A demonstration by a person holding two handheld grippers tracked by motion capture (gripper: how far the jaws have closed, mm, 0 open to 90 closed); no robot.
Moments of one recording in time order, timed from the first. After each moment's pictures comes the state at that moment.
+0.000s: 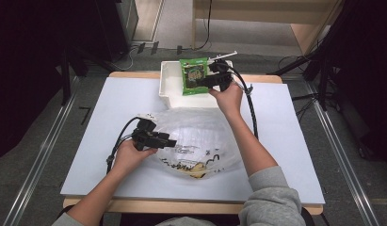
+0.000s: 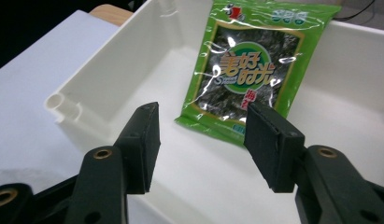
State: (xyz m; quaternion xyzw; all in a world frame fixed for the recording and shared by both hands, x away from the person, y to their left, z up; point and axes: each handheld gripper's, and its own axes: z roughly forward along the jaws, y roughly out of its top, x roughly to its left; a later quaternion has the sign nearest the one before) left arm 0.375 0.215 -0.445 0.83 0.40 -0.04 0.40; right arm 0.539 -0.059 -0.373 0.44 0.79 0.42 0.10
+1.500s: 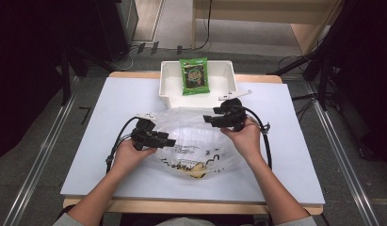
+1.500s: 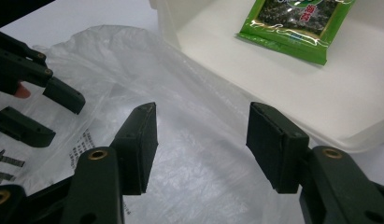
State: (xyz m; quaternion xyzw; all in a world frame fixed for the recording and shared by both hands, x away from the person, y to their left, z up) left arm 0.374 0.216 -0.442 0.83 0.40 -0.03 0.40; right arm 0.408 -0.094 -0.394 0.37 0.82 0.43 0.10
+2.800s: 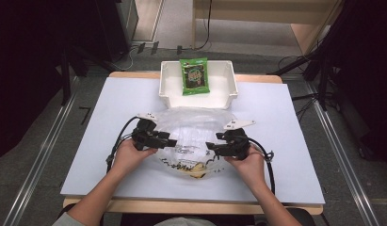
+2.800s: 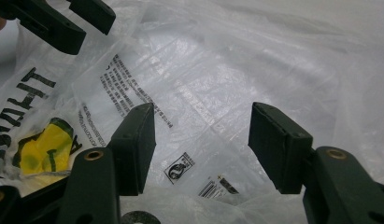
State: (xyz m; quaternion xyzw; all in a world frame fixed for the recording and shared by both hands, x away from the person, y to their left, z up) left arm 0.372 0.212 -0.437 0.83 0.38 -0.03 0.40; right arm 0.347 -0.105 -0.442 0.38 0.82 0.42 0.08
